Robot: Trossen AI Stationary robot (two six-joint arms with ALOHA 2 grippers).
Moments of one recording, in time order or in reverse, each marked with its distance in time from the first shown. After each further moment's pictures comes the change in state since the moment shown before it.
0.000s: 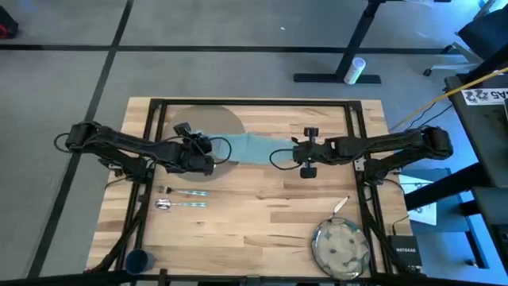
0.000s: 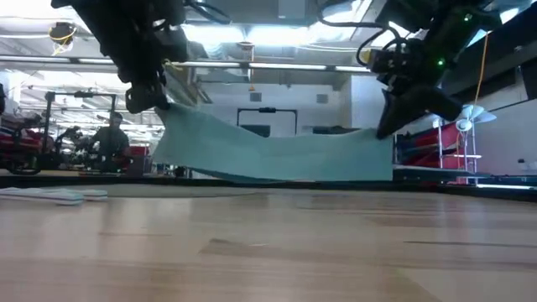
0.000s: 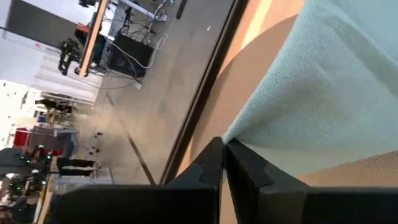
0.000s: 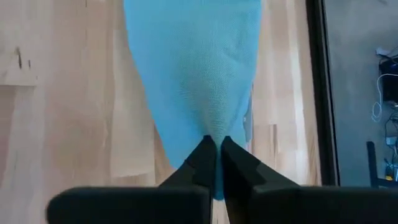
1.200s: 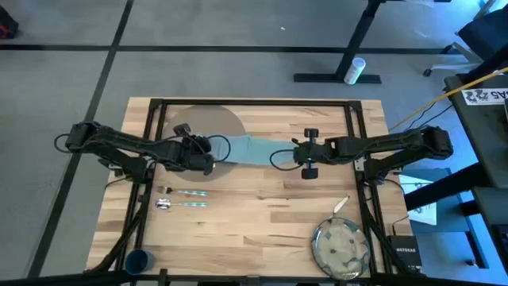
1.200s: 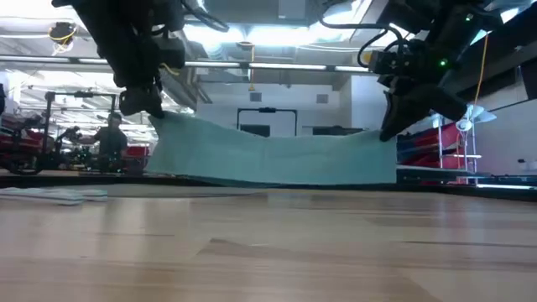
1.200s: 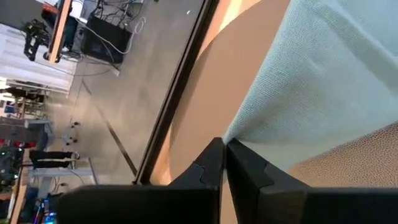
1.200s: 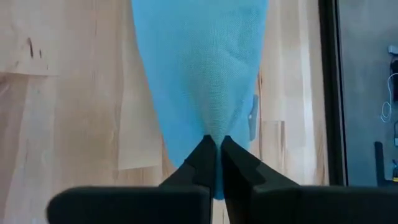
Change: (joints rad) left arm 0.020 0.000 0.000 -0.038 0.103 -0.039; right arm 0.000 0.000 0.000 -0.022 -0.017 0.000
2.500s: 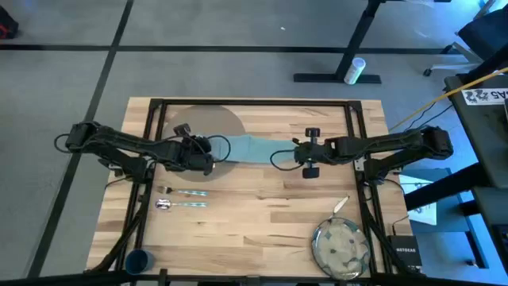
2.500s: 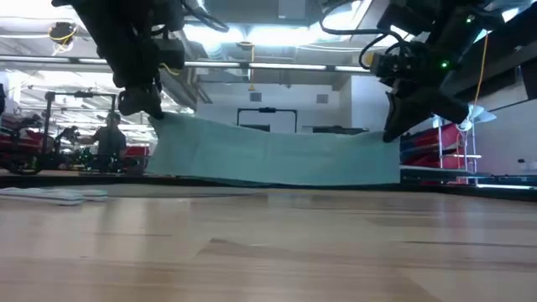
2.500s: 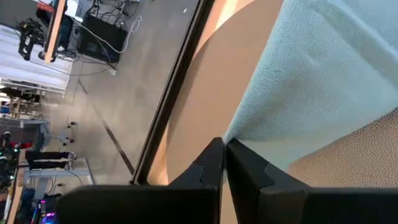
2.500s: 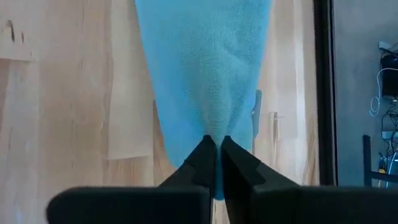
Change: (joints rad) left arm 0.000 0.000 0.000 -0.002 0.015 0.001; right arm -0.001 0.000 0.000 -0.029 0.034 -0.004
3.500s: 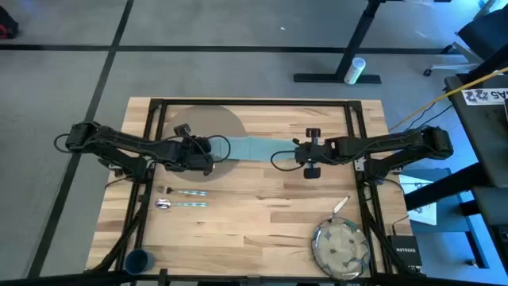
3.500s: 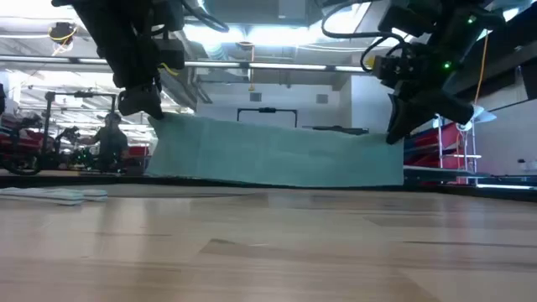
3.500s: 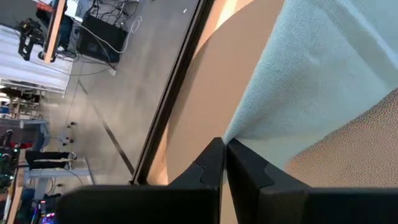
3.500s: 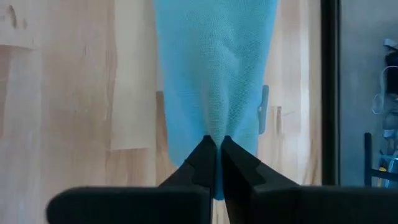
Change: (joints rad) left arm 0.000 0.000 0.000 0.000 0.007 0.000; right arm 0.000 0.000 0.000 -0.027 -0.009 -0.001
